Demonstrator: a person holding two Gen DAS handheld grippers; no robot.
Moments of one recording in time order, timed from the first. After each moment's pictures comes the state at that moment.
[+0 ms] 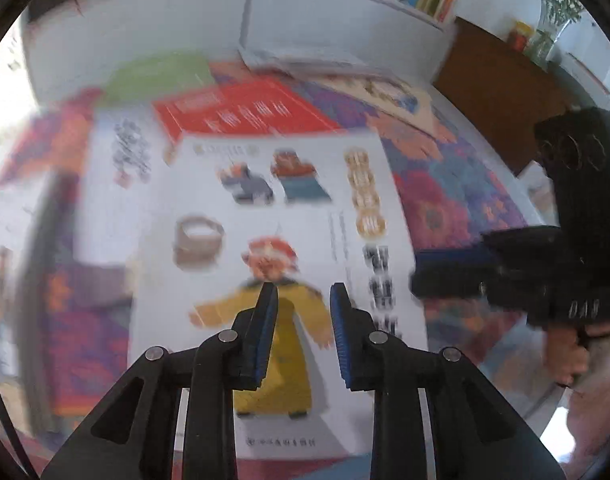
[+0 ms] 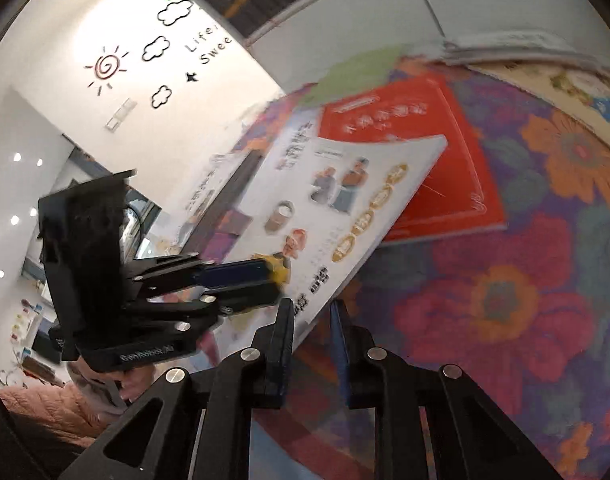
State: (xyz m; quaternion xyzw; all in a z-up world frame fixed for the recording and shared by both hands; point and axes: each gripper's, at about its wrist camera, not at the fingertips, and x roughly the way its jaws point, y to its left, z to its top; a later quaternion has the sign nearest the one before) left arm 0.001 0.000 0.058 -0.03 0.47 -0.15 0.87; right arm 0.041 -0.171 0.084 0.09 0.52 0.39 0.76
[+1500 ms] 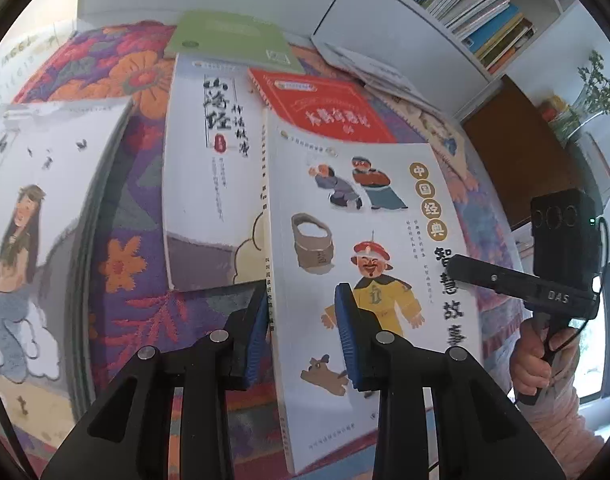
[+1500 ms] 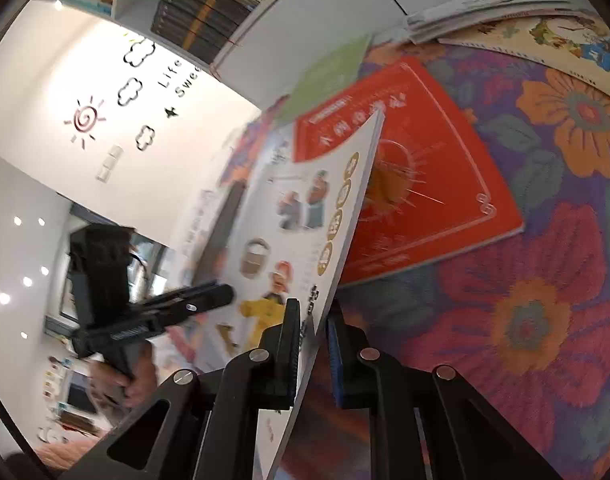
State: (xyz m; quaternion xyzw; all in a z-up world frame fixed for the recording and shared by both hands) left arm 0.022 0.088 0.047 -0.17 0.52 -0.16 0.82; right arm 0.076 -0.177 0.060 0.20 0.53 0.36 0.74
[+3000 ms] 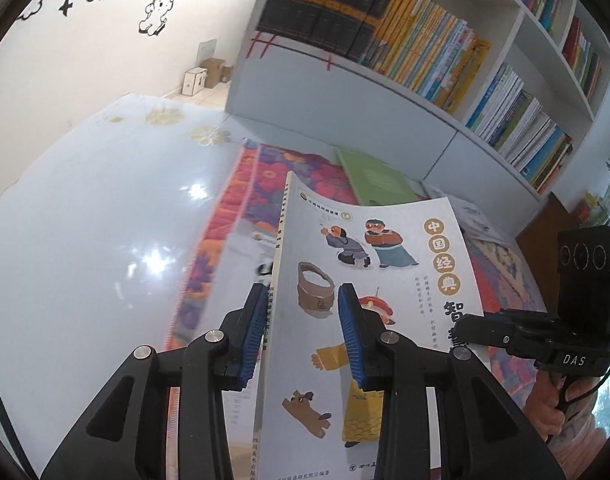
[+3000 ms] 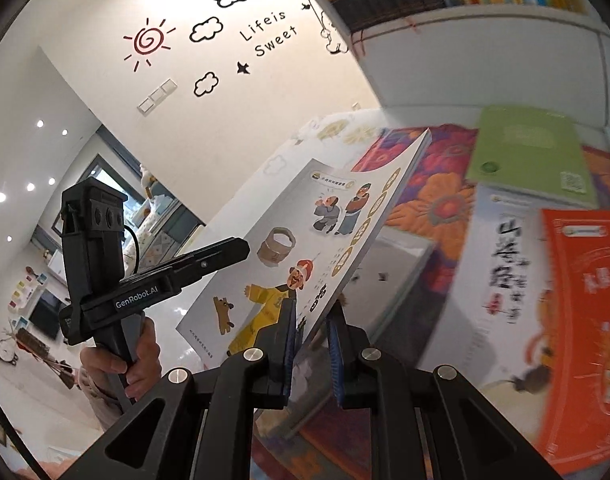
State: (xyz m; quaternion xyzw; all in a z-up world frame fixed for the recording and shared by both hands) left arm 0.003 0.299 0.095 -0.19 0.39 -0.02 0.90; right arm 0.093 0.067 0.113 0.07 0.47 0.46 0.75
